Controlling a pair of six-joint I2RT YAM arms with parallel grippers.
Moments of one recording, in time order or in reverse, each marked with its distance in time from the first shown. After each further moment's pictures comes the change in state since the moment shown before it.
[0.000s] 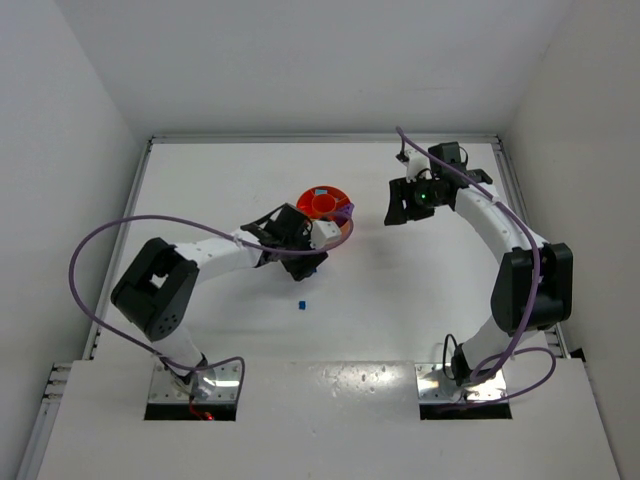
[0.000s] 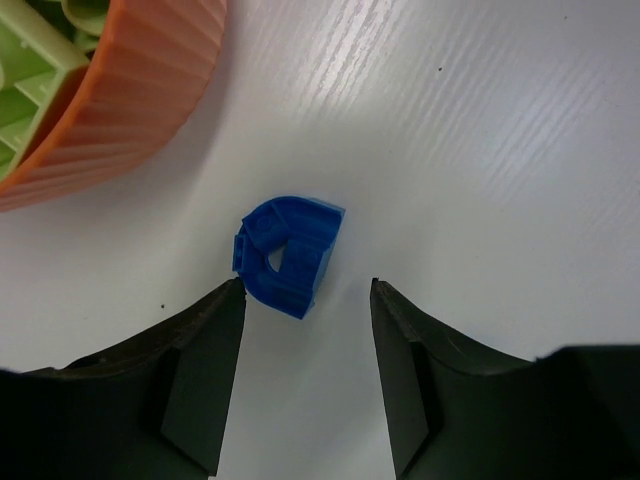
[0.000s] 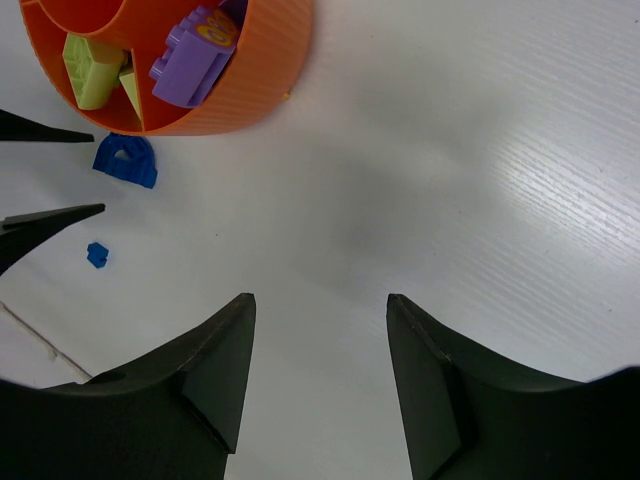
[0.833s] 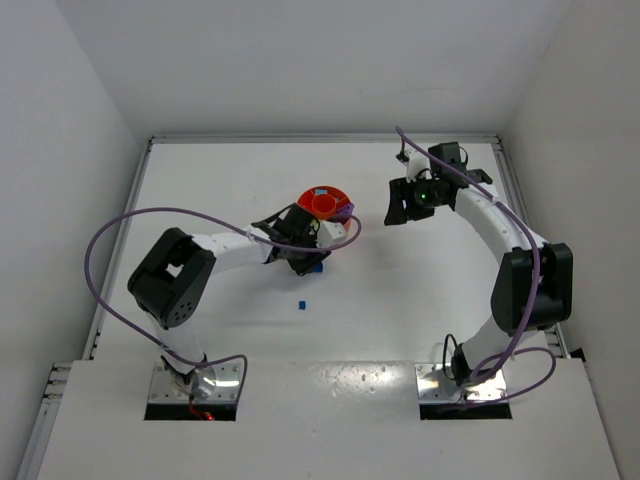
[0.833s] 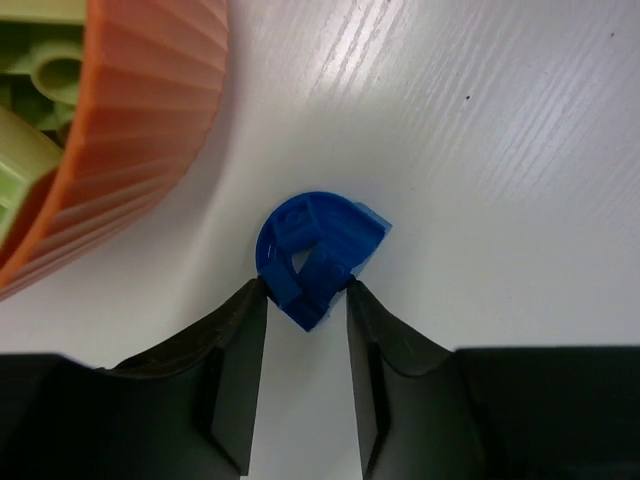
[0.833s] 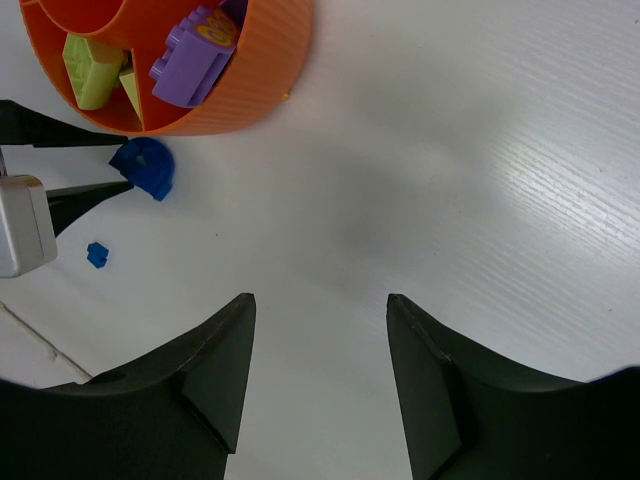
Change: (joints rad) left arm -0.011 0.124 0.058 0.036 -0.018 0.041; right arm 0.000 0.000 0.000 0.000 0.000 0.000
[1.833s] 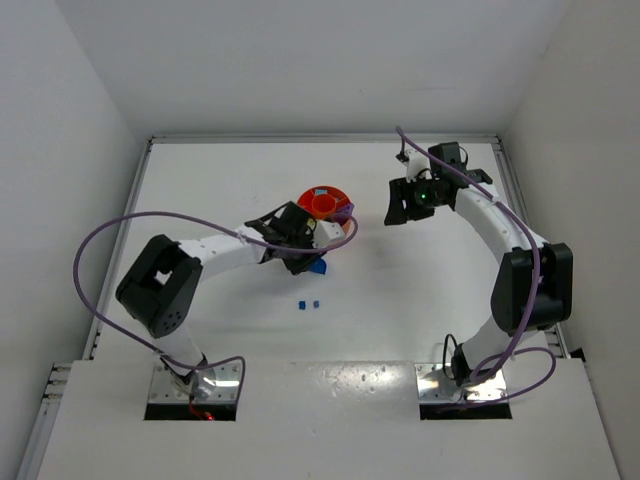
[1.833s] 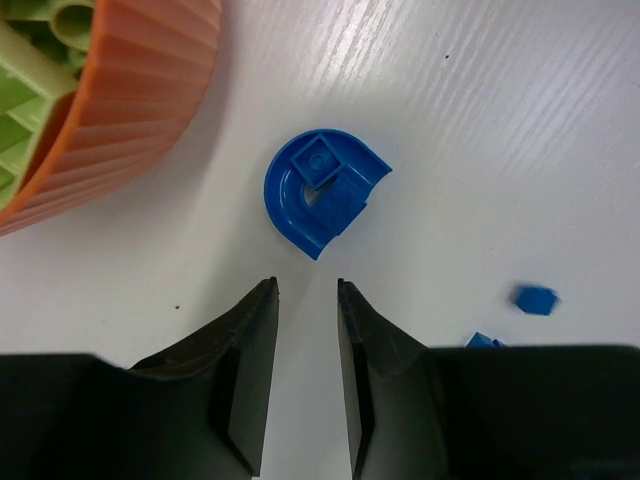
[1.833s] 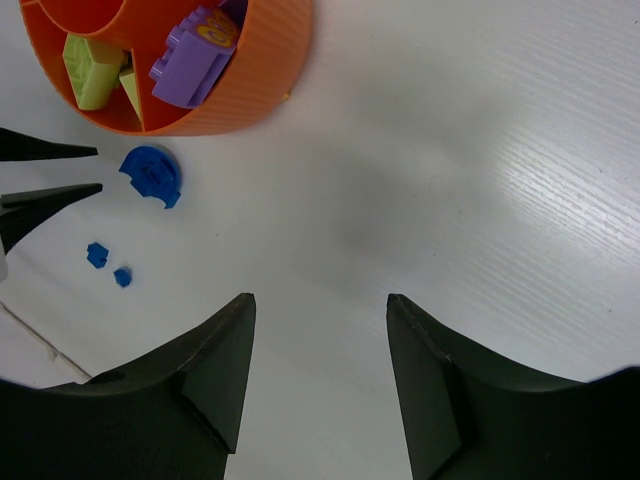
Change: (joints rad) left arm 0.000 -0.087 -0.002 -0.091 -0.011 0.025; right arm 0.000 0.000 0.000 0.000 0.000 0.000
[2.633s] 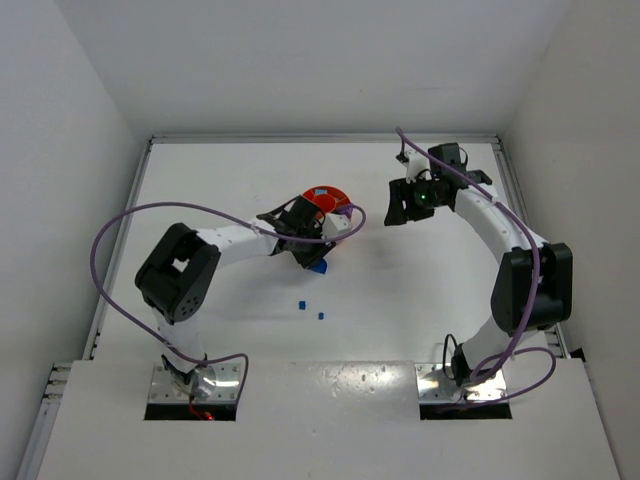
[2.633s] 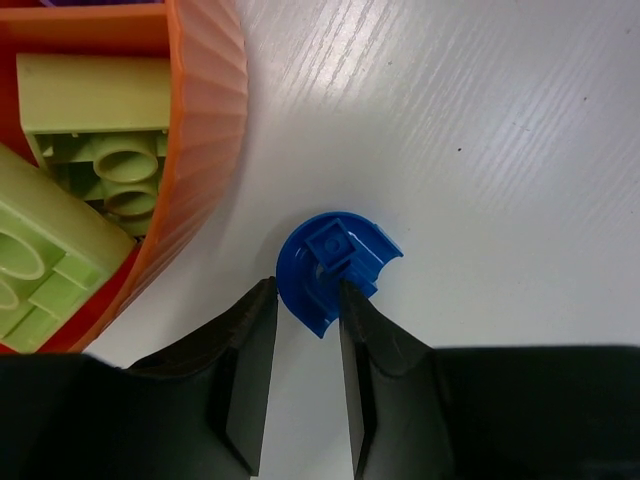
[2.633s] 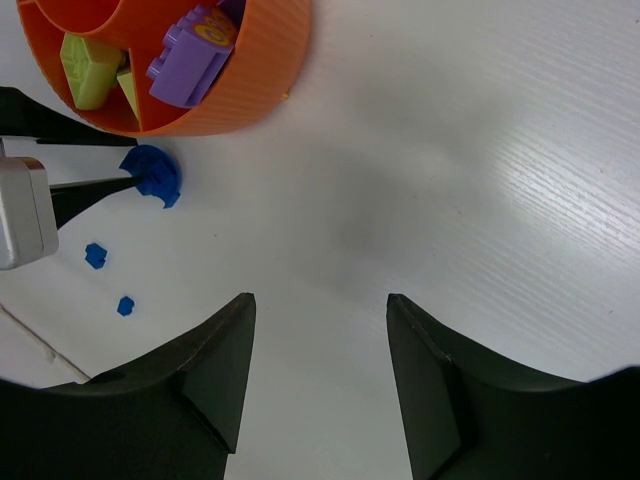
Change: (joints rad) left arm 0.004 0.135 0.104 0.041 0.035 -0.058; right arm 0.000 0.000 -0.007 0.009 0.000 0.000
